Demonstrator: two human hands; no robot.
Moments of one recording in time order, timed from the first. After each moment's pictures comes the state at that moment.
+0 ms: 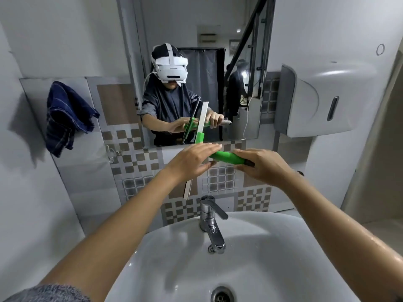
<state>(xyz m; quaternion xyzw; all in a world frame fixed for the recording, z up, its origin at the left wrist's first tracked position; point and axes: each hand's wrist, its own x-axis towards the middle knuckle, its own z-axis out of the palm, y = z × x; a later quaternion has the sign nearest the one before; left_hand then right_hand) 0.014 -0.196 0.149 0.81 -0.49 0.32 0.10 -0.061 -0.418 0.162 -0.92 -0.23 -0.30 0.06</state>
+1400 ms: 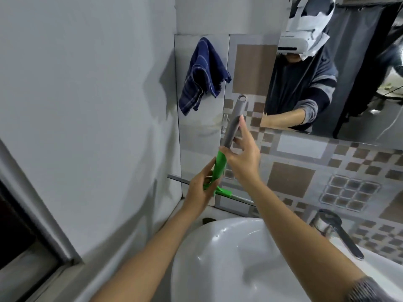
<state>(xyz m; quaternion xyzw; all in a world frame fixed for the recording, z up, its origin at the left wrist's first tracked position) -0.058 -0.008 0.021 0.78 -0.04 0.27 0.56 0.008 -0.108 0.100 -0.73 -0.27 -0.18 0.59</state>
